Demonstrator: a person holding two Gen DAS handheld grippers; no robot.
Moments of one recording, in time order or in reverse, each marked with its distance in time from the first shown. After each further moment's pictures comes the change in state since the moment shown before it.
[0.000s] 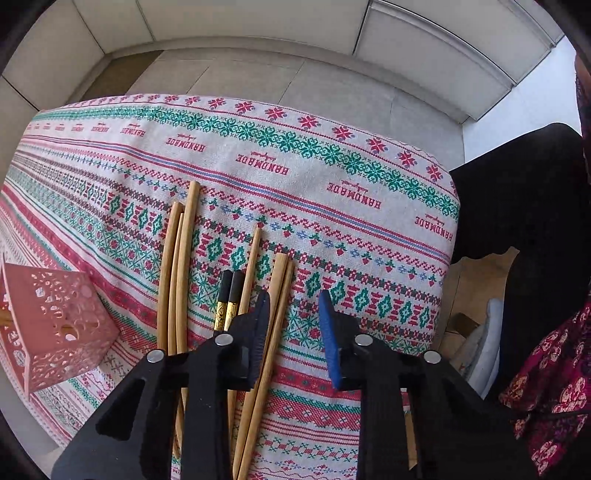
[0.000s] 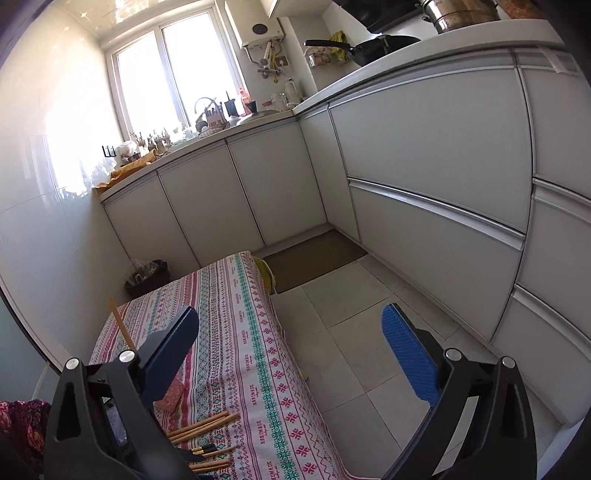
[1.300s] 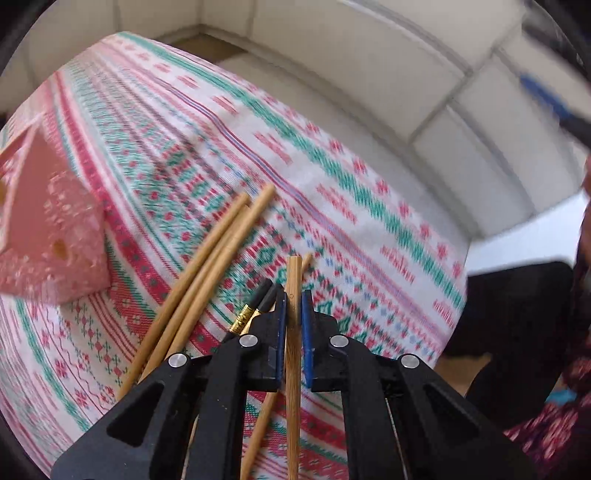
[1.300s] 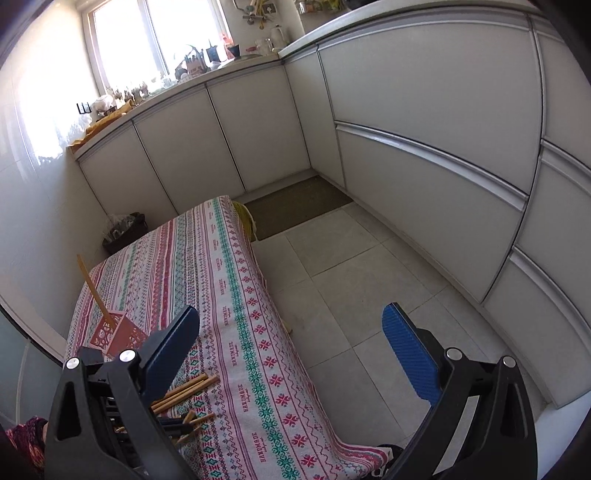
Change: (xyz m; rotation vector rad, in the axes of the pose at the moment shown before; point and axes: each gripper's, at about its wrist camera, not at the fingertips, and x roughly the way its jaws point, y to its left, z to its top) left arm -0.015 0.079 -0.047 -0.479 -0.285 -0.091; right arm 0.046 0.001 -0.023 0.010 0.253 -0.072
